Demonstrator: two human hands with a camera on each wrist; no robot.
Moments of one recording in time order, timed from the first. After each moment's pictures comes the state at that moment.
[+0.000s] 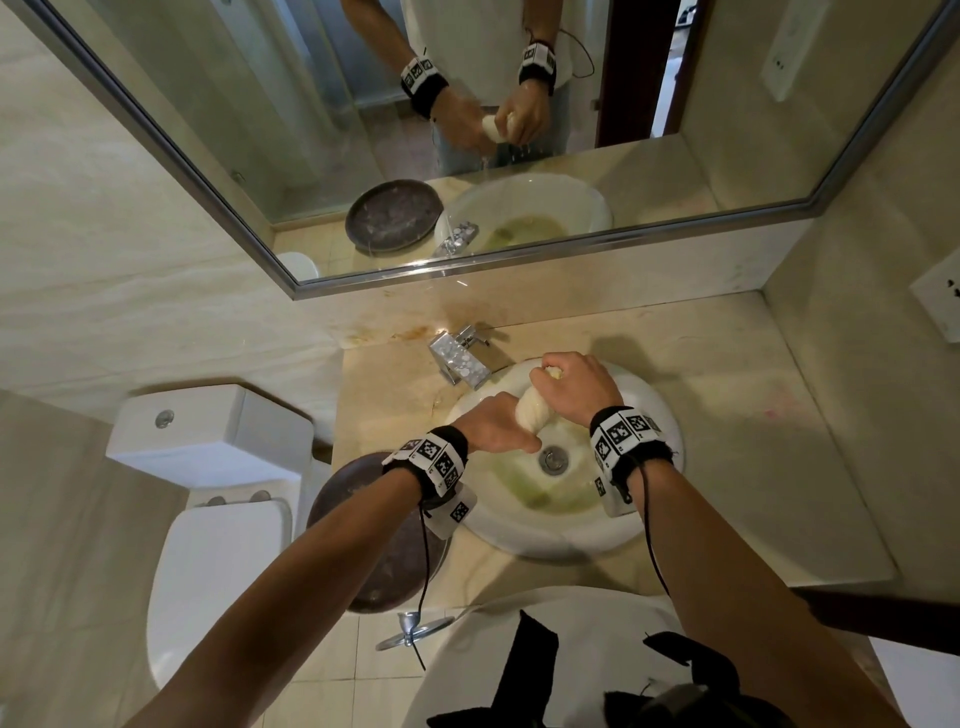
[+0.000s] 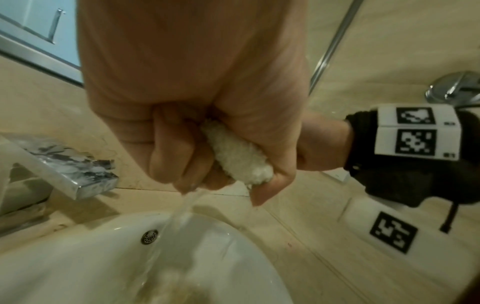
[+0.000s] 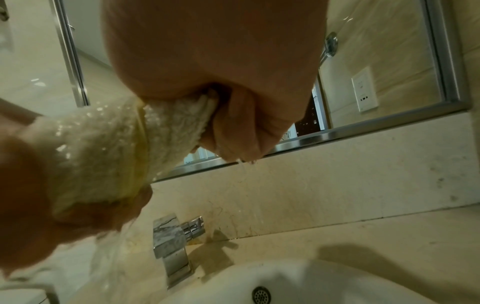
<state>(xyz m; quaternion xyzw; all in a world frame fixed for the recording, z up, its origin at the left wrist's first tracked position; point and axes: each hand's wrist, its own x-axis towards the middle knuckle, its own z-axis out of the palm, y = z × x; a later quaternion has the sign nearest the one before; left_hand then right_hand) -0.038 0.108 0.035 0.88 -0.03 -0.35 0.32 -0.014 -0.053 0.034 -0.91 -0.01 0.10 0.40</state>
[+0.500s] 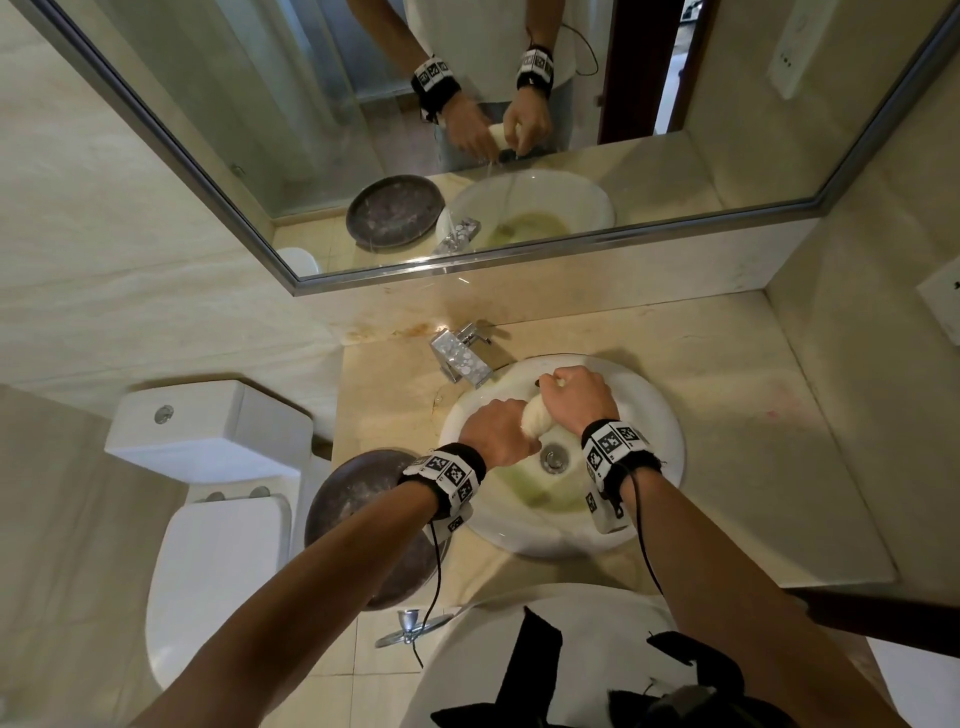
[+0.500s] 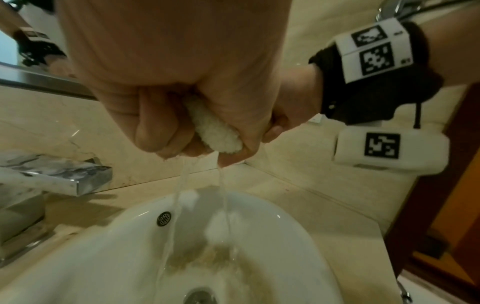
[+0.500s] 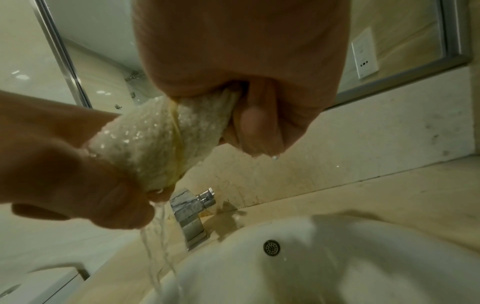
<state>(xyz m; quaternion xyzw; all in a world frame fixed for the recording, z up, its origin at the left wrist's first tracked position) -0.051 0.099 0.013 0.96 -0.07 -0.22 0.16 -0.020 -0.046 0.012 -0.90 0.11 0.17 0.40</state>
